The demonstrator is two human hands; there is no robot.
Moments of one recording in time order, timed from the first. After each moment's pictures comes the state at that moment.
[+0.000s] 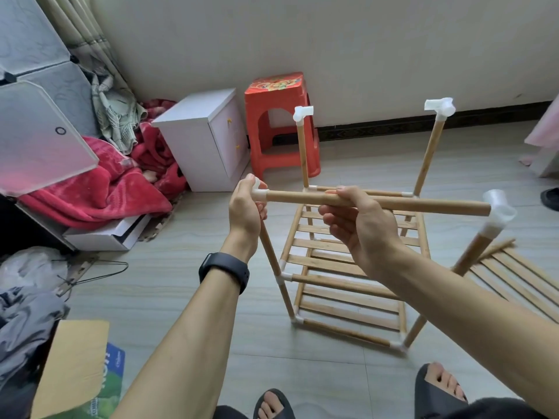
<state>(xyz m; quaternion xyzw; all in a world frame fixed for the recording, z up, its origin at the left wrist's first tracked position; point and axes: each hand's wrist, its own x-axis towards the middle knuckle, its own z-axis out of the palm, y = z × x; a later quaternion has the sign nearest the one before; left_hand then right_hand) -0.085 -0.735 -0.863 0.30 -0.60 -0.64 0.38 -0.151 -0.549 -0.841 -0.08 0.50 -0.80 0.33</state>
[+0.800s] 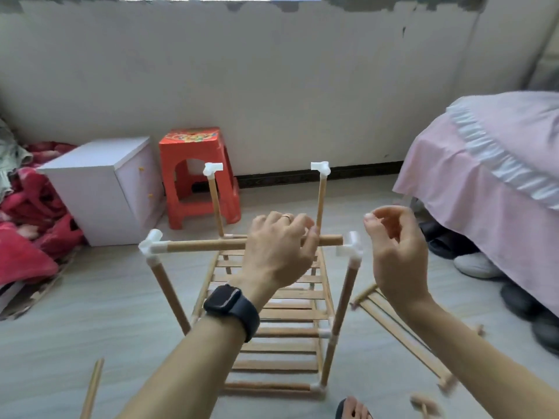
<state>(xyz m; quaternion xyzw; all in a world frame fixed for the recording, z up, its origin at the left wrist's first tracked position) -0.167 -0.583 -0.816 0.05 -0.96 -0.09 0.25 -0.214 -0.406 -0.824 -0.20 0.71 -0.65 -0.19</state>
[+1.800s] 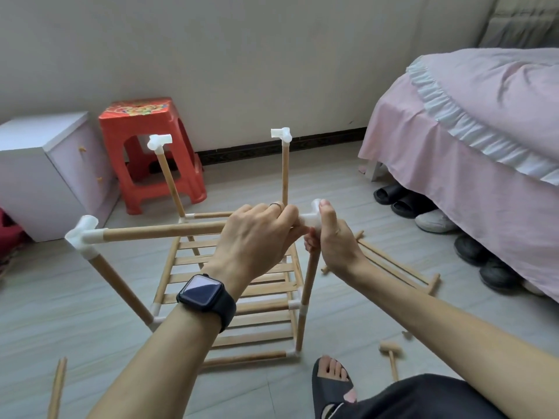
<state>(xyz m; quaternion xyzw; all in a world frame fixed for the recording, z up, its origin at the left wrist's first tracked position) -0.182 -0.568 -0.849 -0.13 -0.93 0.10 0.34 -0.243 -0.415 -0.878 -0.21 0.73 -0.64 0.08</state>
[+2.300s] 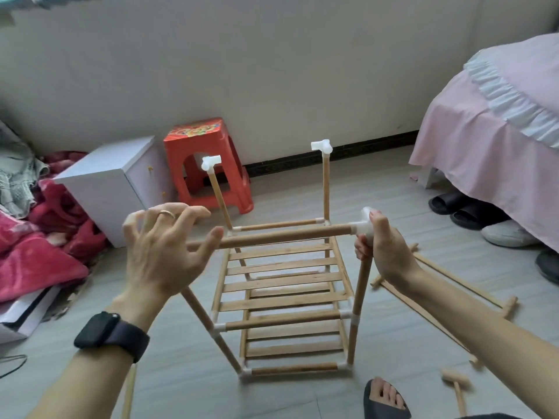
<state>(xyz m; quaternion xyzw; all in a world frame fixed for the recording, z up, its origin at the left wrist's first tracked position) -0.089 -0.715 -0.820 0.14 -0.93 0.07 0.33 -0.267 -0.416 -0.884 -0.21 0.71 -0.67 0.08</state>
